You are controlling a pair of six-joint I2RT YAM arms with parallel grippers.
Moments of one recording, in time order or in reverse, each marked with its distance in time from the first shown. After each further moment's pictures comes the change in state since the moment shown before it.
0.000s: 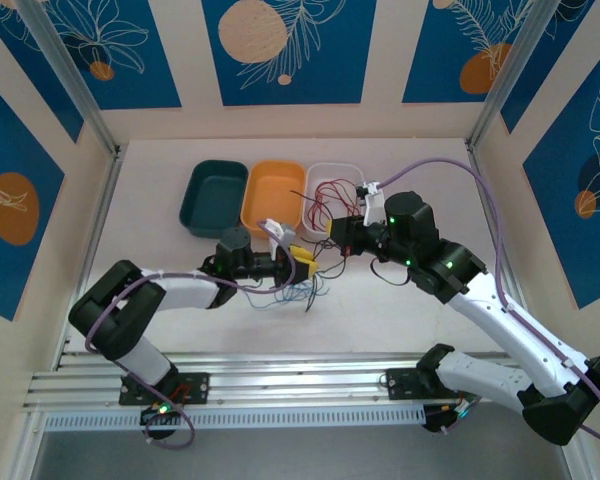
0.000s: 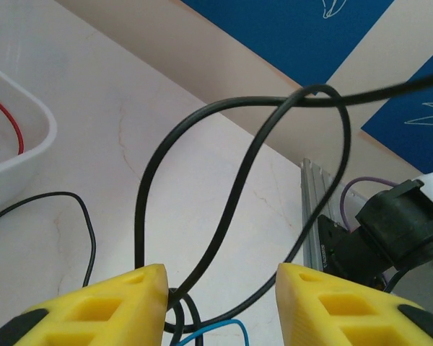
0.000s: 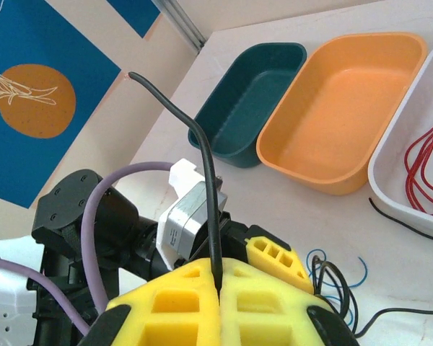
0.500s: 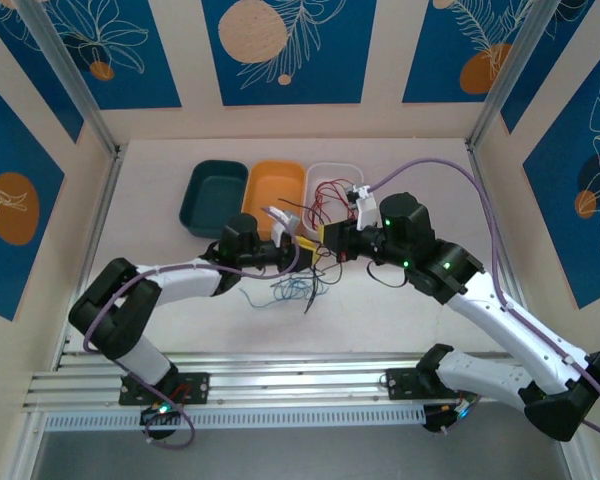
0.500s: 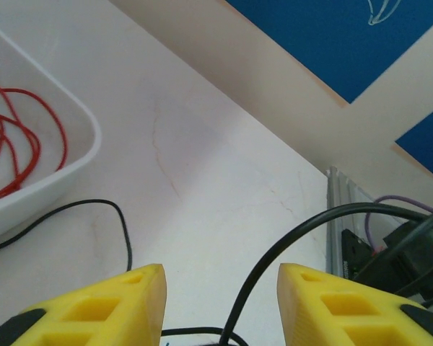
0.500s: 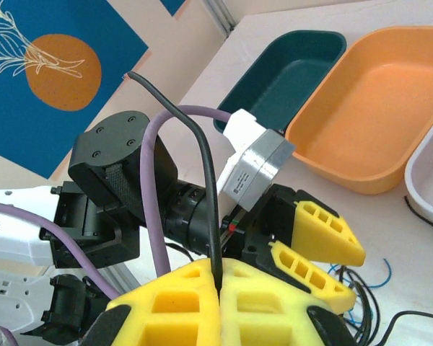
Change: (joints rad) left arm 0.017 0.017 0.141 -0.223 -0.035 0.002; right arm 0.039 0.009 0.011 0.002 -0.044 -0.050
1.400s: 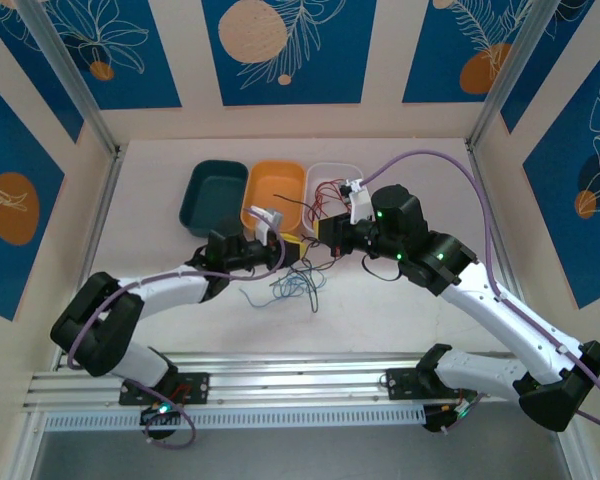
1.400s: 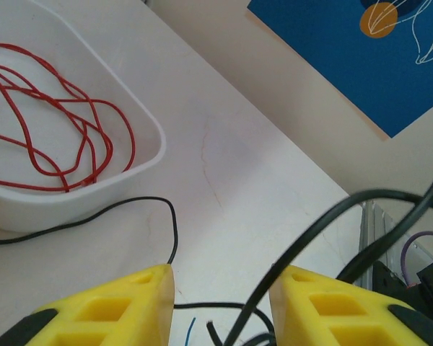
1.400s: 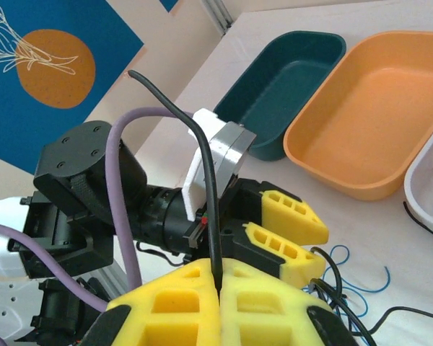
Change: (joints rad) left arm 0.055 -0.120 -0.071 -0.039 -0.137 -0.035; right arm 0.016 0.068 0.070 -0.024 0.012 -0.019
